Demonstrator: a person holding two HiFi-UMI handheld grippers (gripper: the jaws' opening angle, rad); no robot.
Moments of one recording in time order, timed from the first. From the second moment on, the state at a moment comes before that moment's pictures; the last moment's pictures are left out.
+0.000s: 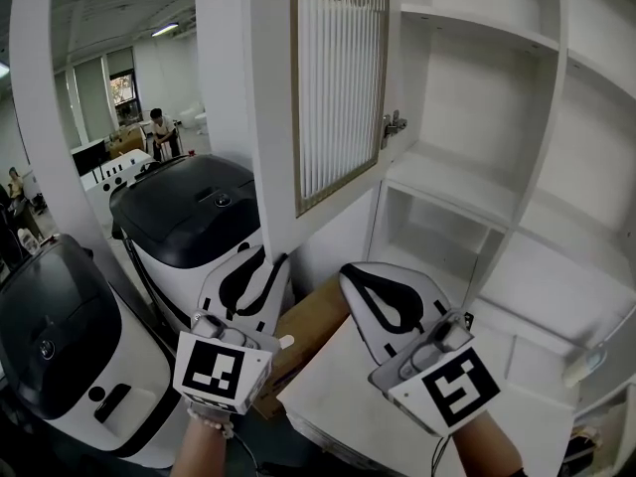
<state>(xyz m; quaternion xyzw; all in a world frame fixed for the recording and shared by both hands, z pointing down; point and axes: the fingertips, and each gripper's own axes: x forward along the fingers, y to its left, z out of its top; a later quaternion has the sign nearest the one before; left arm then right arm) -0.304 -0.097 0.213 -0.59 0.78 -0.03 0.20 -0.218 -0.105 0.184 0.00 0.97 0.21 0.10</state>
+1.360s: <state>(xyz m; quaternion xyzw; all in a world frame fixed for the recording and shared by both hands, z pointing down) -0.195 -0.142 0.275 -0.68 0.71 -0.05 0.19 -0.123 -0.174 0.256 -0.16 0.97 0.18 0.04</state>
